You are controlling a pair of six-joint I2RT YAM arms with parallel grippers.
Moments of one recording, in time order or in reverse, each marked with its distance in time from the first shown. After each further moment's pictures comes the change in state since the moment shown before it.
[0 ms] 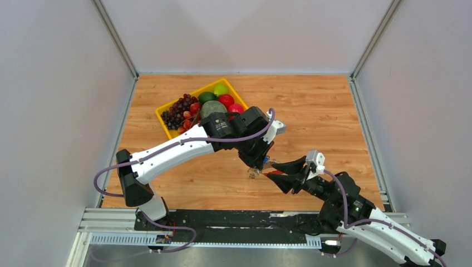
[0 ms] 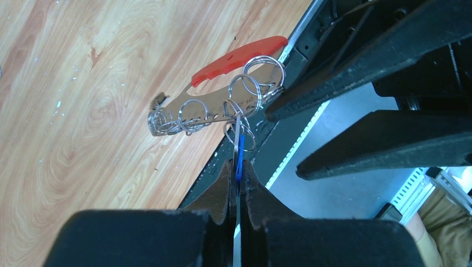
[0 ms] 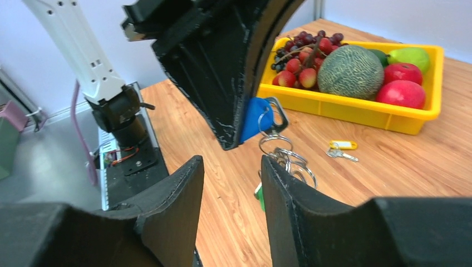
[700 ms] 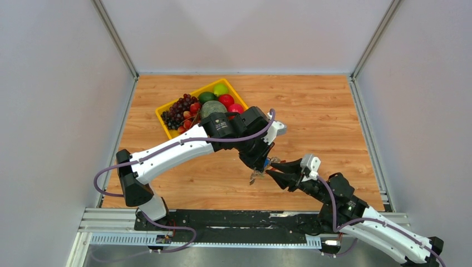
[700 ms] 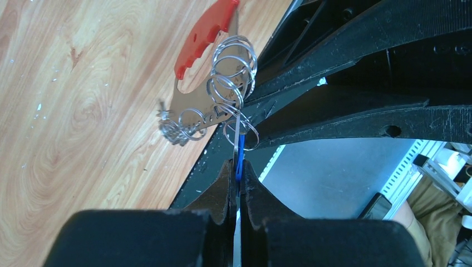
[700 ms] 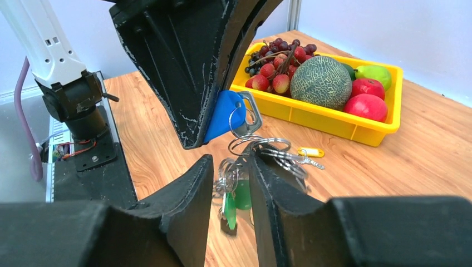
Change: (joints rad) left arm 0.000 0.000 0.000 0.001 0.050 0.000; right arm 0.000 0.024 -0.081 0.112 0.058 -0.144
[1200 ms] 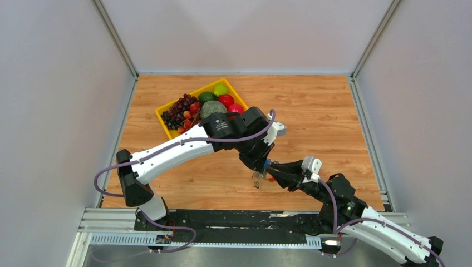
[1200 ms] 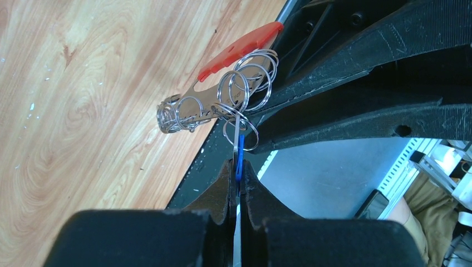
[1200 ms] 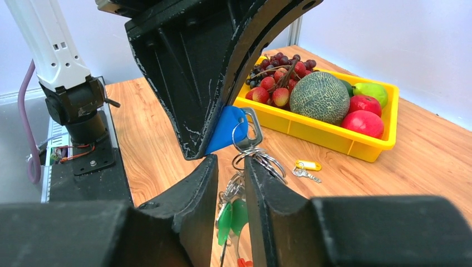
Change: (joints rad) left arm 0.000 0.000 -0.006 0.003 0.016 -0.003; right arm 0.000 -0.001 -0.018 0.071 -0.032 -0.043
